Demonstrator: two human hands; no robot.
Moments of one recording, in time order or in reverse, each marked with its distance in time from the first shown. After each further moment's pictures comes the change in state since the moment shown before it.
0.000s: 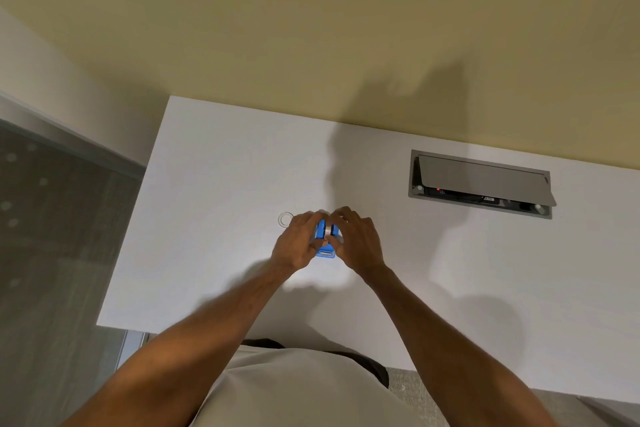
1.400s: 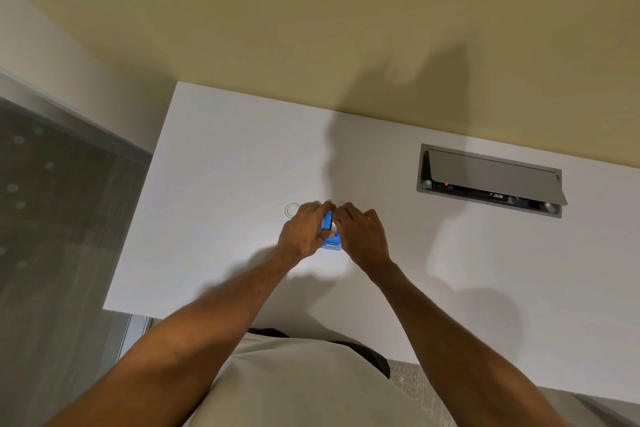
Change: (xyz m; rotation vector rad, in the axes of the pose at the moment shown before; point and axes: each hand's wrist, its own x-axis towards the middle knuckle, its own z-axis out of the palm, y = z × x) left_hand 0.006 -0.001 -0.007 0.108 -0.040 -0.021; right_hand -0.002 -0.006 0.008 -0.237 0.047 -0.112
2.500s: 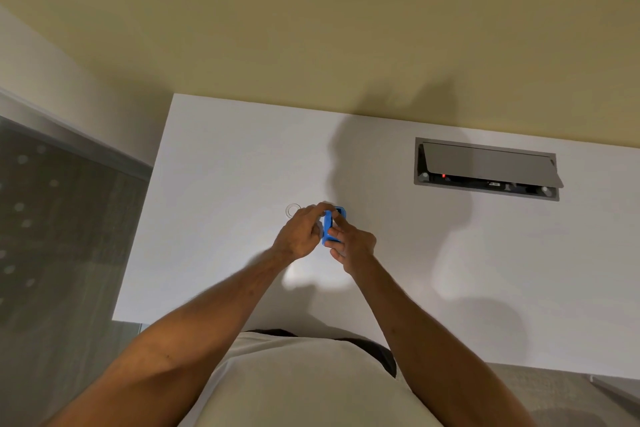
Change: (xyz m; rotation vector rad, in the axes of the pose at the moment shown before) left_hand -0.021 -0.001 -0.015 -0.157 -0.014 0.064; right_hand -0.008 -0.040 -0.008 1.855 -0.201 1.162
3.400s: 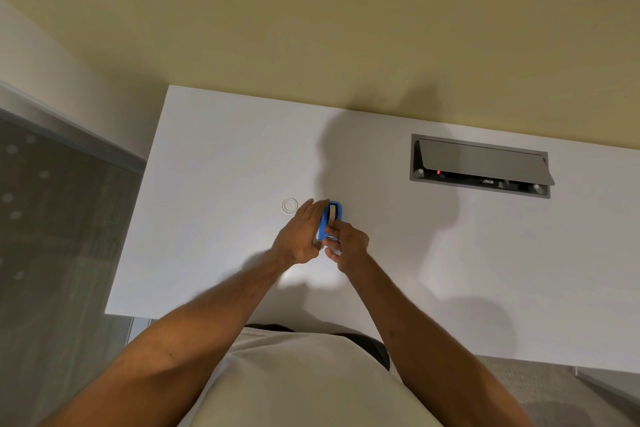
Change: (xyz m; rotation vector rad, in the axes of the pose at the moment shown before) left_hand -0.007 -0.008 0.019 0.121 -0.070 0.025; right_hand 0.006 0.013 0.002 0.103 0.069 0.041
